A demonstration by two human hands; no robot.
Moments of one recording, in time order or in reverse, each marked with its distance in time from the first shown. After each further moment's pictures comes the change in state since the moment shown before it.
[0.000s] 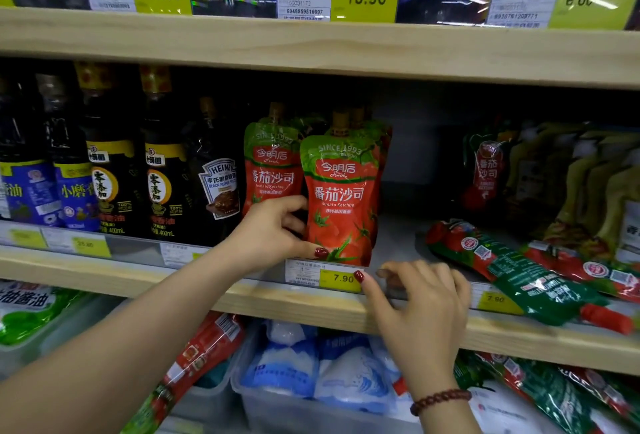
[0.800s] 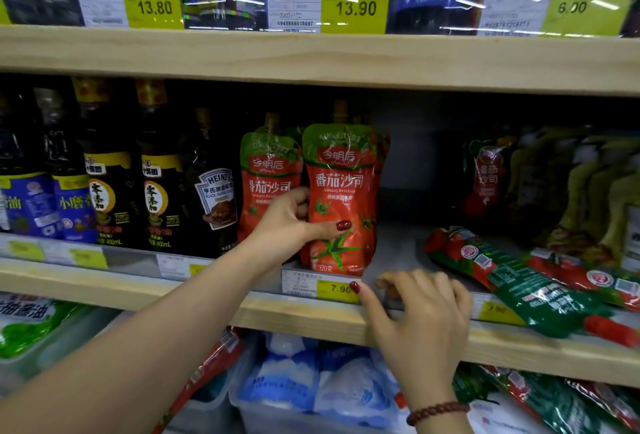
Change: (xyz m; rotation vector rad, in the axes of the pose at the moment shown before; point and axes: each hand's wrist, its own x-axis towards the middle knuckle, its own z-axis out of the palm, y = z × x) left_hand 0.021 0.013 0.020 -0.439 0.040 0.021; right_hand -0.001 0.006 0.006 -0.062 0.024 -0.045
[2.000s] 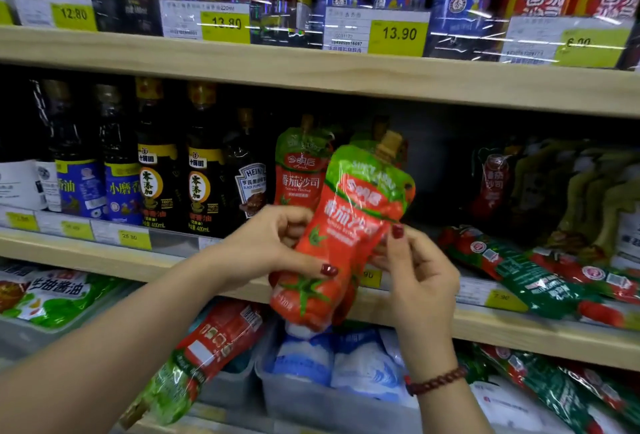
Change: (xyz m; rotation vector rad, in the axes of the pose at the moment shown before) left_hand -0.076 0.032 -0.051 0.136 -0.283 -0.010; right_hand 0.020 -0.066 -0.031 1.172 -0.081 0.352
